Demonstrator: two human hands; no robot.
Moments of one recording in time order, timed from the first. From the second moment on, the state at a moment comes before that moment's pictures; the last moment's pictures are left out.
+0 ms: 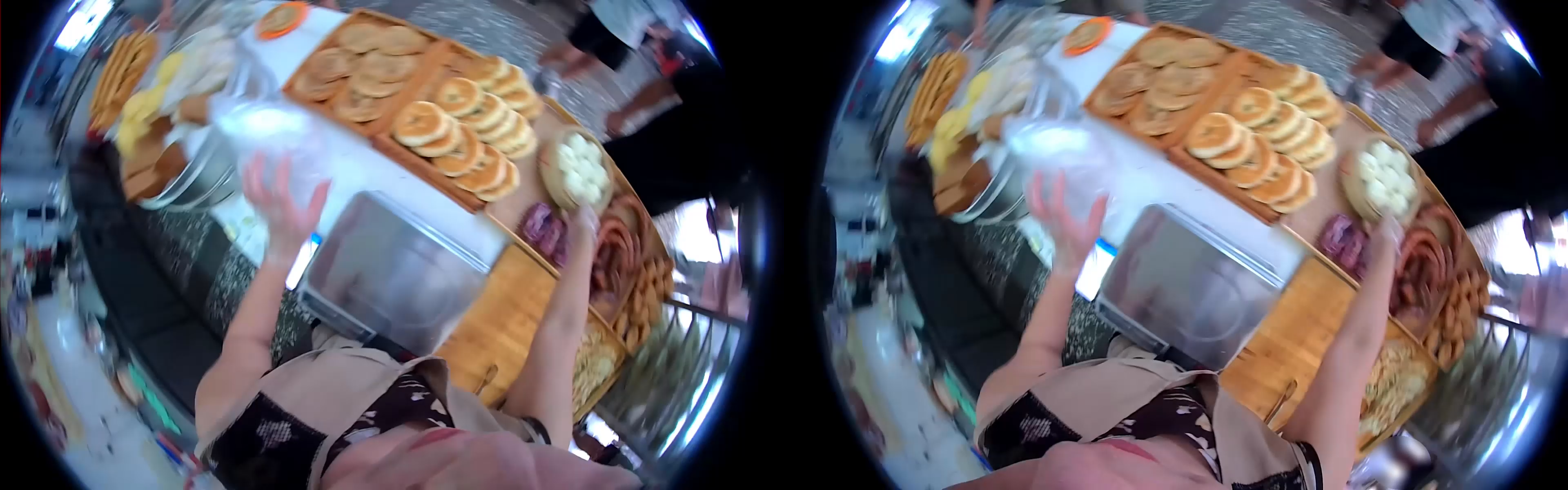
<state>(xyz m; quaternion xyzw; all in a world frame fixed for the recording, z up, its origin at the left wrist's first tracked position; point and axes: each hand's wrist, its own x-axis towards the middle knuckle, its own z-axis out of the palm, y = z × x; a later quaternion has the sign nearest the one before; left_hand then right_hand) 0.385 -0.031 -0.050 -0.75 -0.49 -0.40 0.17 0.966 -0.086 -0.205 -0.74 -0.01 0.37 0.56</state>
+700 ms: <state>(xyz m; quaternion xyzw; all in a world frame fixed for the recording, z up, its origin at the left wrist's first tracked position) 0.519 -0.299 -0.007 -0.89 -0.03 -0.45 -0.07 0.664 -0.366 0.003 -0.34 -0.04 0.59 0.73</state>
